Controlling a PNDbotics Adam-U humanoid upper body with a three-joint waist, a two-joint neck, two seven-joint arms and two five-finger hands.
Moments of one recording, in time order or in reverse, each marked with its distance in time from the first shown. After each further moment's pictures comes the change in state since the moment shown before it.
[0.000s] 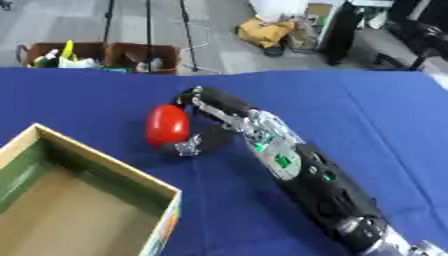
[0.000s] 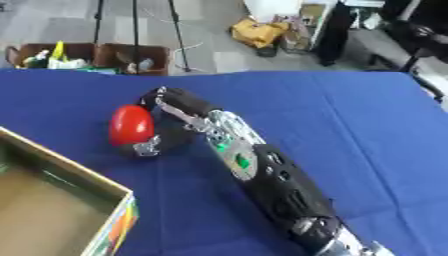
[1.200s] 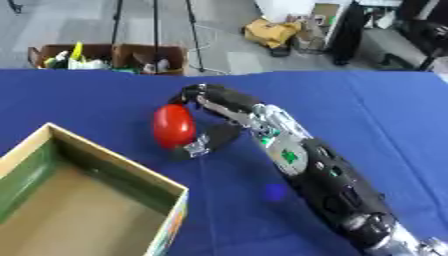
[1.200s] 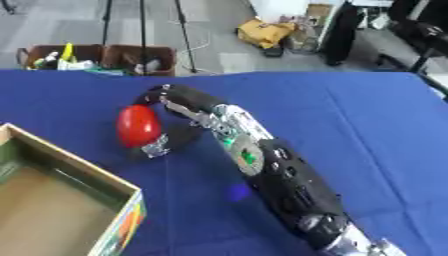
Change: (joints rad) left arm 0.001 0.008 0.000 0.000 0.004 0.003 0.003; right arm -0.008 0.000 0.007 0.001 0.075 -0.034 0.065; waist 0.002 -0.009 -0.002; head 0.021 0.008
